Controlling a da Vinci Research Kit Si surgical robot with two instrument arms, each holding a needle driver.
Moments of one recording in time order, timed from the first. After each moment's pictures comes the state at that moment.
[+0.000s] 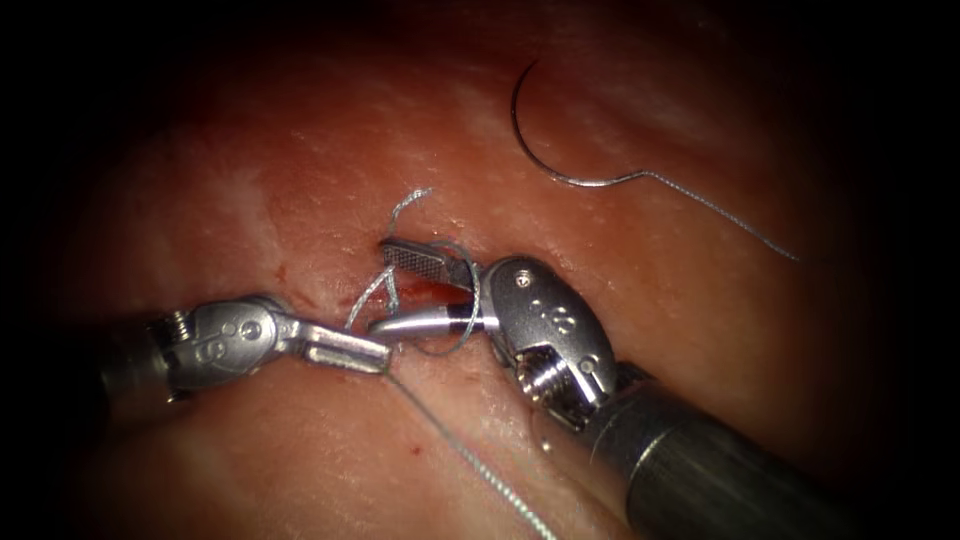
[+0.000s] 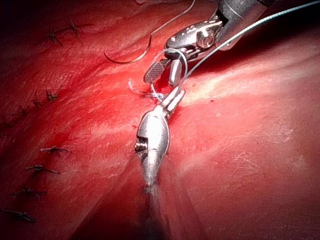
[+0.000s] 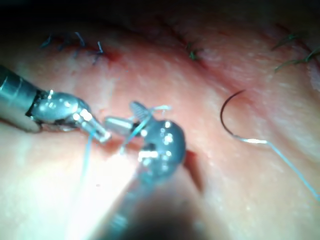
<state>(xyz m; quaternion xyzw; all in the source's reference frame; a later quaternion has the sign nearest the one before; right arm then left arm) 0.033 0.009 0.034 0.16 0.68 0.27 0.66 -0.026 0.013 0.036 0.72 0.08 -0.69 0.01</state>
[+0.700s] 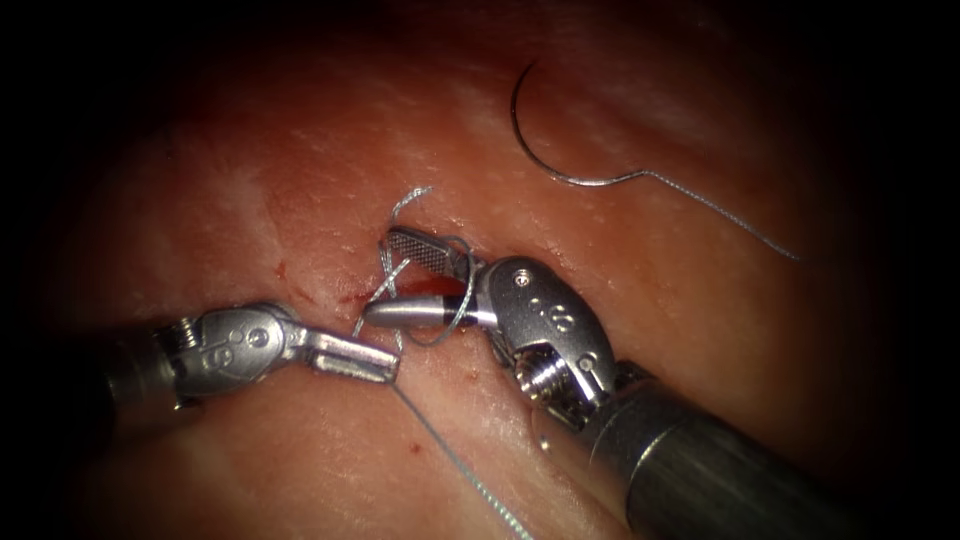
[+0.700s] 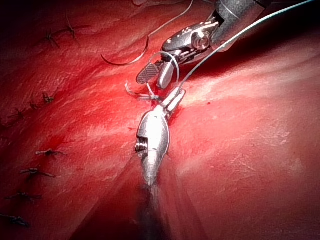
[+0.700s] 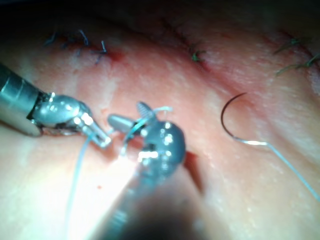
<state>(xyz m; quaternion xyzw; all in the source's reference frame) 0.034 0.008 0.034 0.14 0.64 0.40 0.64 -0.027 0.013 0.036 0.72 0.09 -0.69 0.01</state>
